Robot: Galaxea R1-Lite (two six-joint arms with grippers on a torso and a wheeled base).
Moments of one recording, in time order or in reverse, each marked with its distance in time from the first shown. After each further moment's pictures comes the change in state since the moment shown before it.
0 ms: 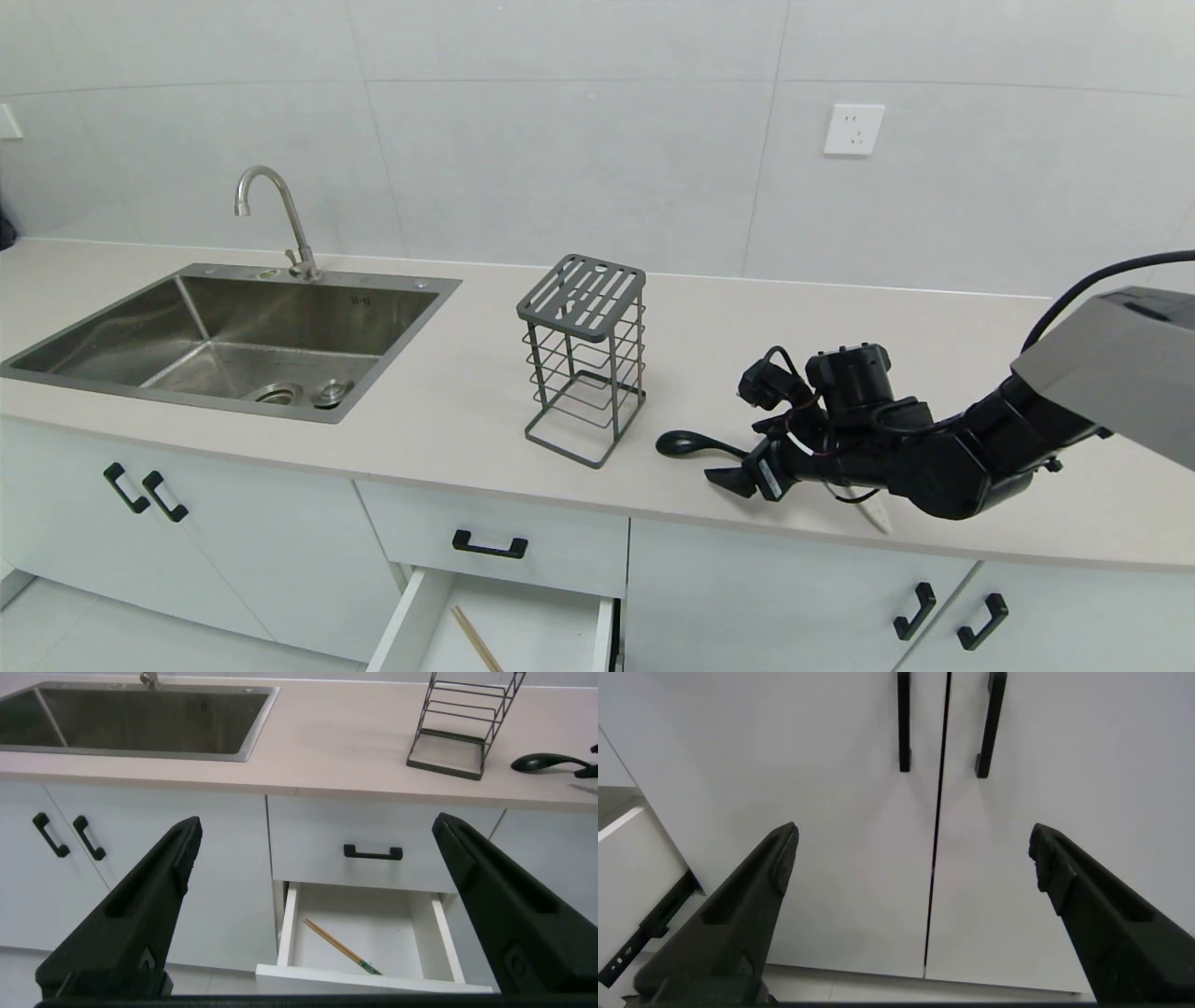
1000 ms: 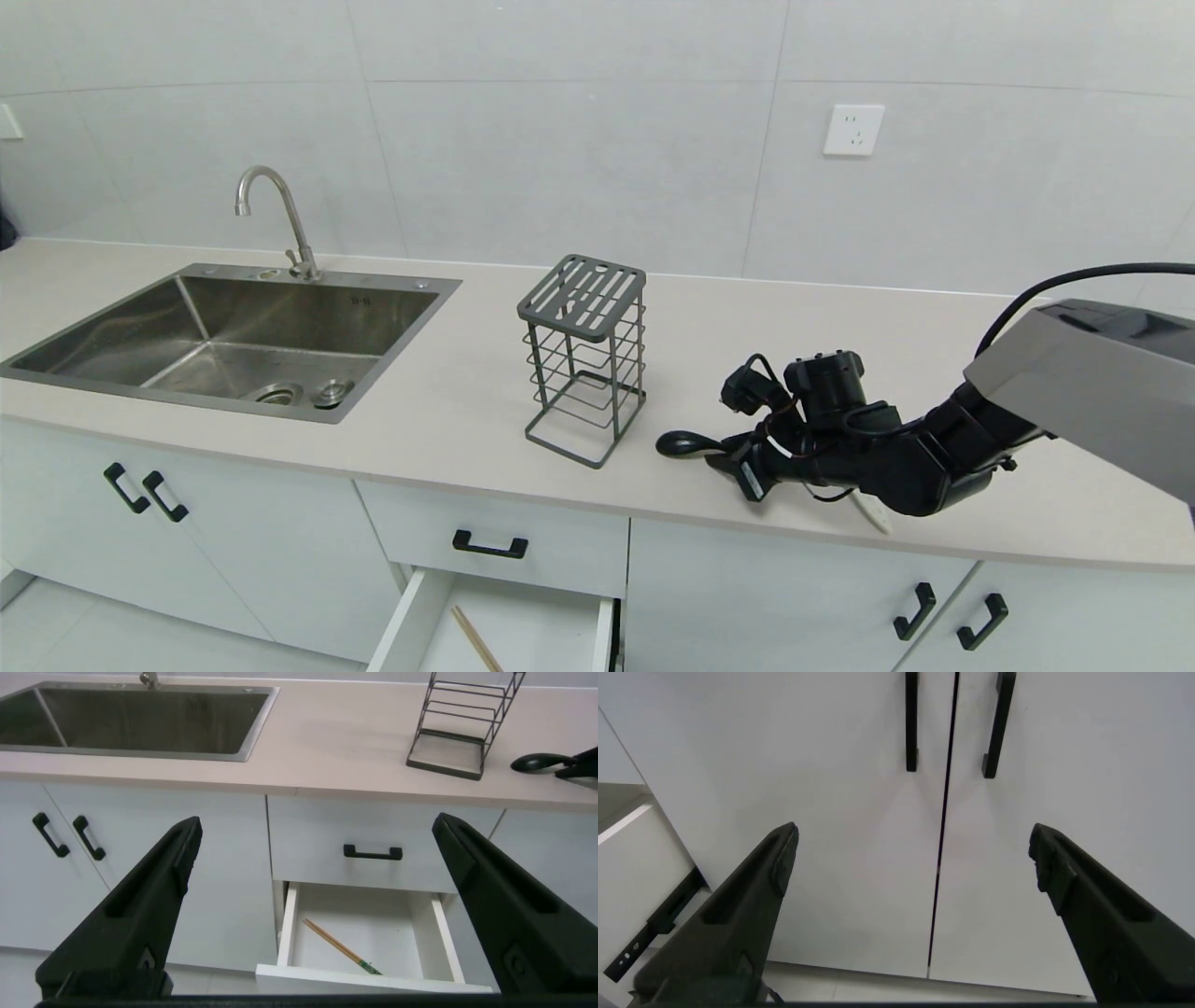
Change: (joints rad) left arm 0.000 0.000 0.000 0.000 0.000 0.000; right arm 0.002 0.094 -0.071 -0.005 0.013 -0.015
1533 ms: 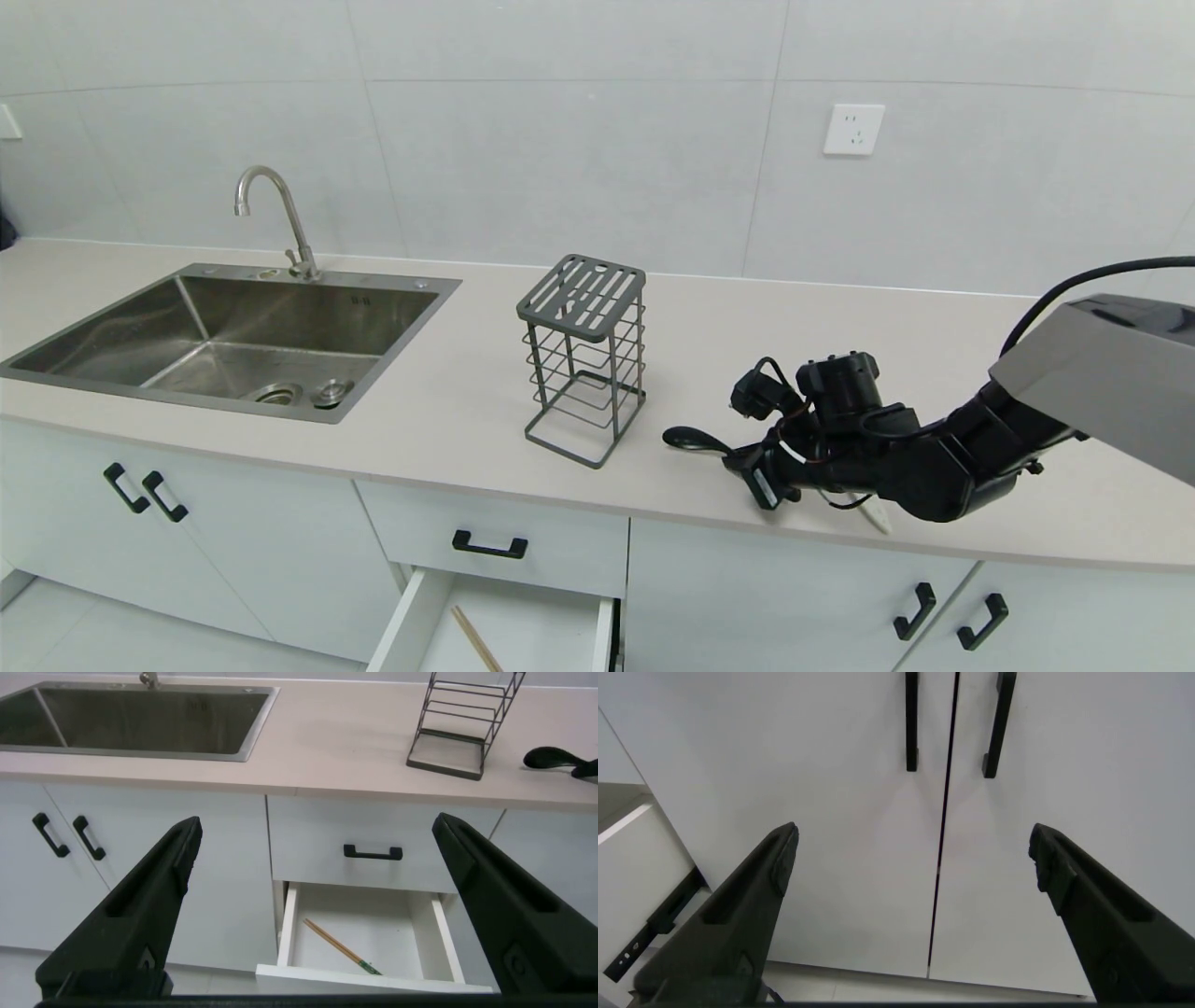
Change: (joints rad) left arm 0.000 0.000 0.000 0.000 0.000 0.000; right arm -0.001 -0.064 0.060 0.009 -0.005 -0.013
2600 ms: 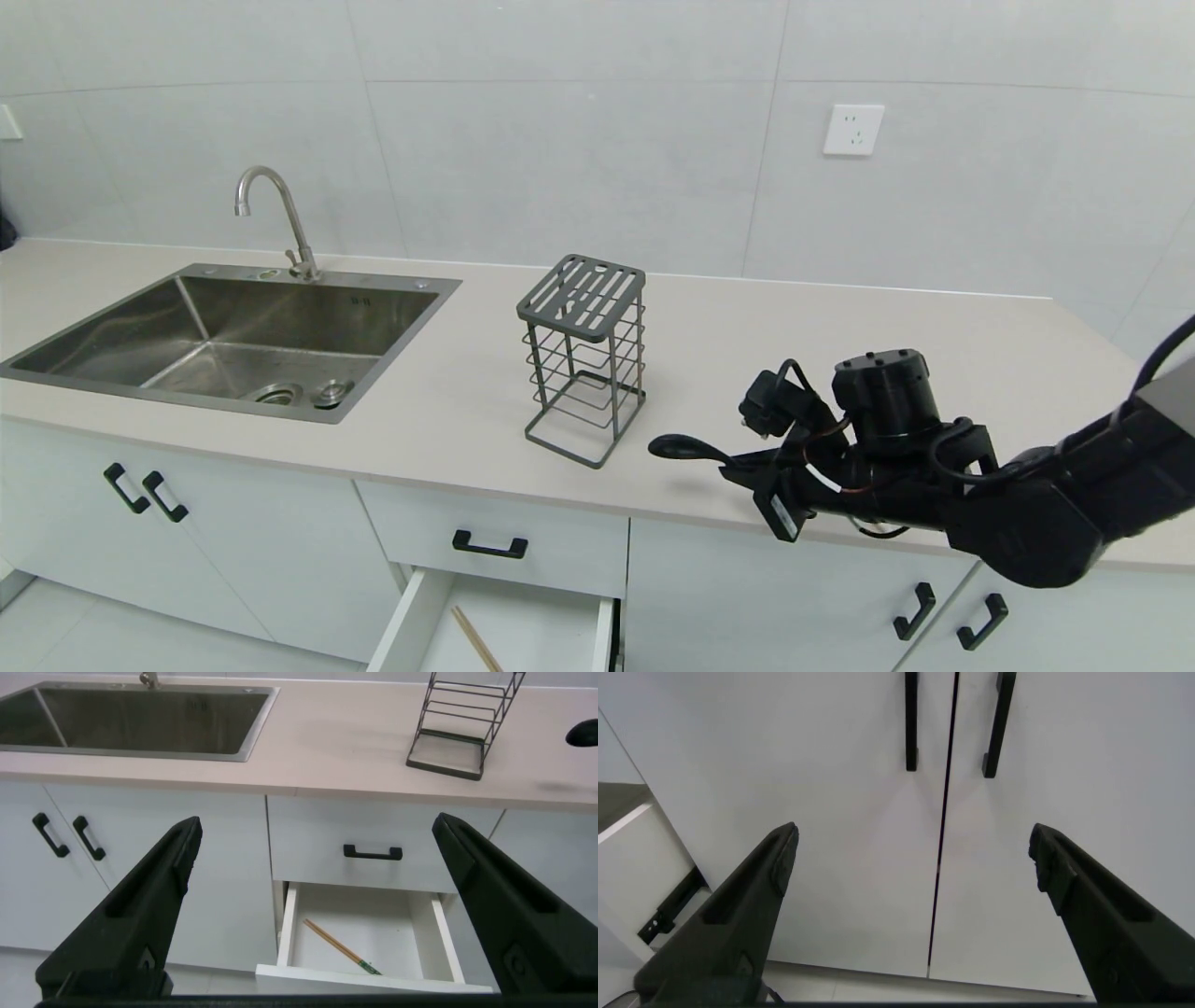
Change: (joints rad) left arm 0.000 0.000 0.000 0.000 0.000 0.000; right arm 0.124 -0.255 0.222 -0.057 -0.011 -0.016
